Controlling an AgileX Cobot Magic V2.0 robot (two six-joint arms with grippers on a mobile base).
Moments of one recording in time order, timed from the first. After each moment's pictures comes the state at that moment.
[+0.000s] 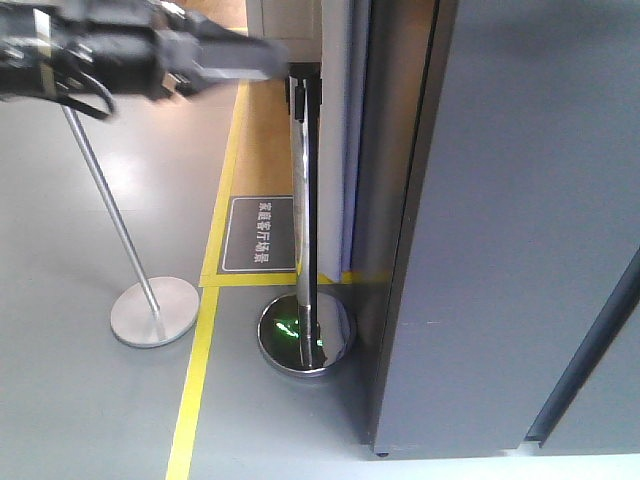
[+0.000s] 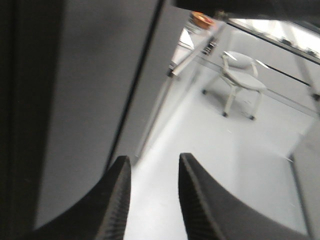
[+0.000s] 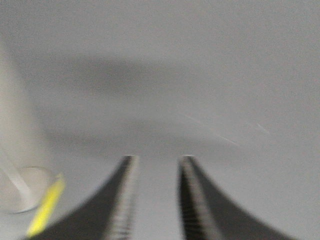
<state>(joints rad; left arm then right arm) -0.16 1.58 -1.52 1.77 -1.01 -2.15 -0.21 1.52 -1.80 0.53 0.80 -0.56</state>
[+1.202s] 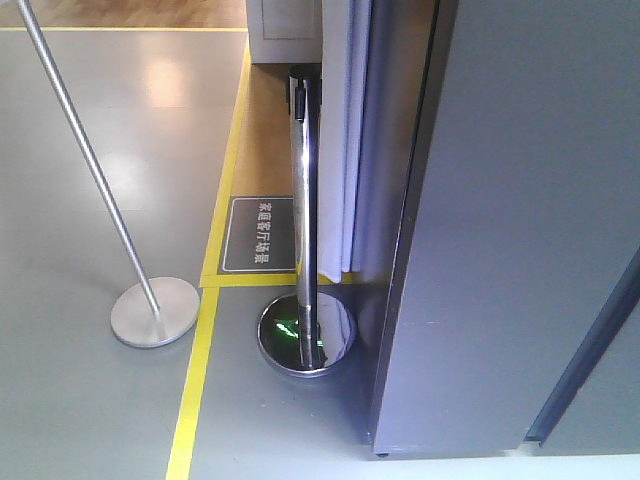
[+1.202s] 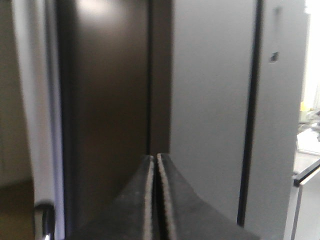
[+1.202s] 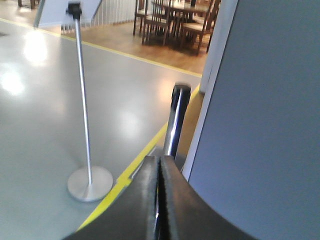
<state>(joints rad) 0.09 0.93 -1.24 1.77 -0.73 -2.15 -0.21 0.52 -0.79 0.92 0.79 -0.98</state>
